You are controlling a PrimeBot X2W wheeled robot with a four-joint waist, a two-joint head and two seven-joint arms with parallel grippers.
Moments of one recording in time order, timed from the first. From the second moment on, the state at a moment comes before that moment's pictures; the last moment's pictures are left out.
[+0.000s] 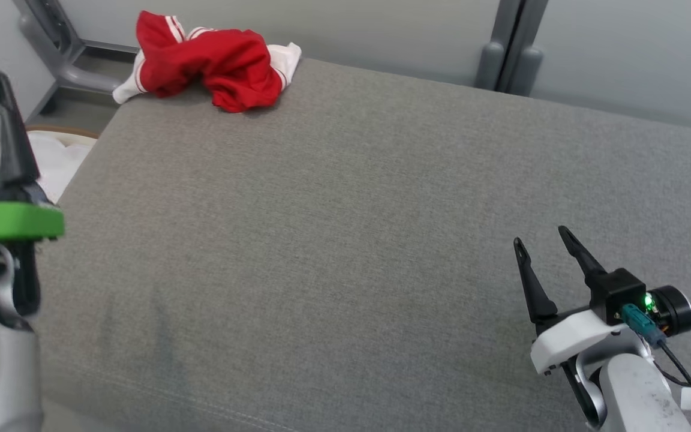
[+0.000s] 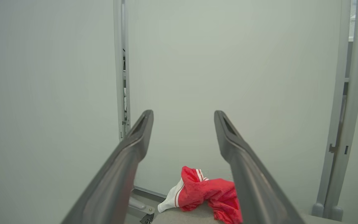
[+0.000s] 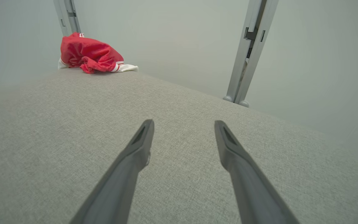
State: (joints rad) left arm -0.46 0.26 0.08 0.21 -0.34 -0.12 -0.24; right arm -0.20 -0.05 0.01 0.30 -0.02 0.13 -0.26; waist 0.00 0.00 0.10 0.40
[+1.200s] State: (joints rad) left arm -1.15 0.47 -0.04 1.06 -0.51 -0.09 -0.02; right arm -0.31 -0.05 0.02 -0.17 -0.13 0.13 -0.14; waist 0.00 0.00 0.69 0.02
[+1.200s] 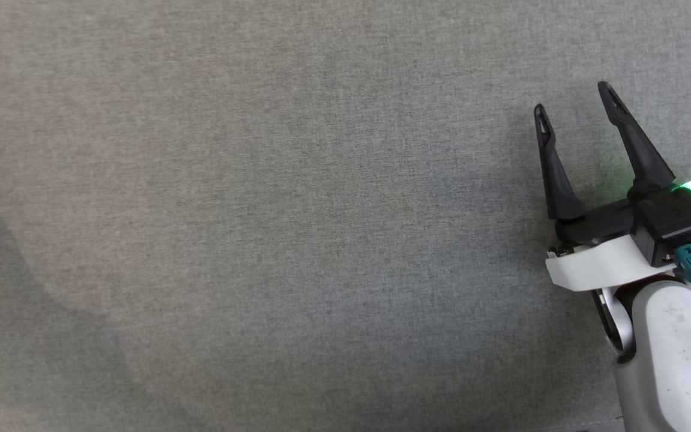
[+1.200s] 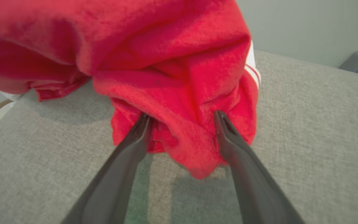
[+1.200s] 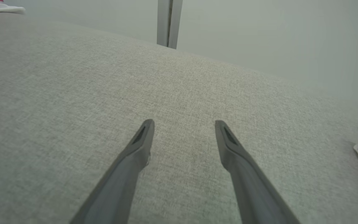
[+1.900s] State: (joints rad) left arm -1.19 0.50 -0.09 1.15 -0.52 -0.12 -0.11; right arm -0.32 -0.05 0.02 -0.07 -0.08 0.13 -0.19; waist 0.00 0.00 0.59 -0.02
